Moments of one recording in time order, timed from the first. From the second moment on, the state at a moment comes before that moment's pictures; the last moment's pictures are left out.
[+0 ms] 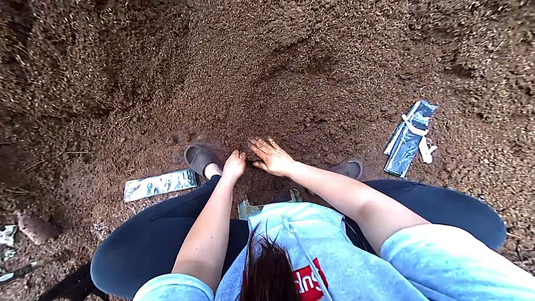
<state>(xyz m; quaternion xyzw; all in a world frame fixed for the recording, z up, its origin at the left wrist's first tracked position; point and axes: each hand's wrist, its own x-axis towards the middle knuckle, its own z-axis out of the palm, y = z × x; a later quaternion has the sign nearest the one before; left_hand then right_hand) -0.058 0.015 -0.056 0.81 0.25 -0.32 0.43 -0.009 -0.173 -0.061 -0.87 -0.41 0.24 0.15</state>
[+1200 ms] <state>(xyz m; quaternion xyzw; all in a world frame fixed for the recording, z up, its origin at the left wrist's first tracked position) -0.018 0.020 -0.059 0.81 0.24 -0.23 0.49 0.067 -0.136 -0.043 -0.86 -0.23 0.42 0.18</state>
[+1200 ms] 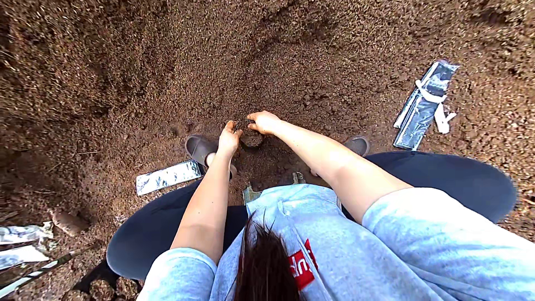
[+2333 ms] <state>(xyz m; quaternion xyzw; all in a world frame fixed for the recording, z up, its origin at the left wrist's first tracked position) -0.062 0.007 -0.035 0.74 0.32 -0.37 0.46 0.041 -0.125 0.007 -0.84 -0.34 0.38 0.18</state>
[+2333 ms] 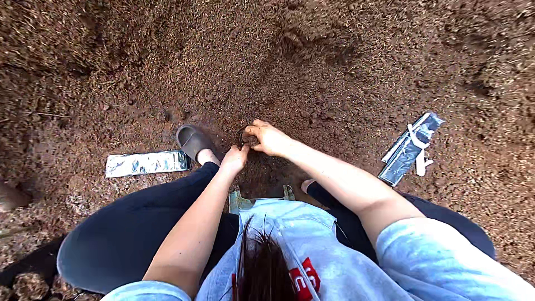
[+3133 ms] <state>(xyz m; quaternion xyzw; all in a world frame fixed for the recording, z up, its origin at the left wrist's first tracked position) -0.061 0.003 -0.041 0.83 0.25 -0.32 0.39 -0.018 -0.167 -0.037 -0.88 -0.35 0.31 0.08</state>
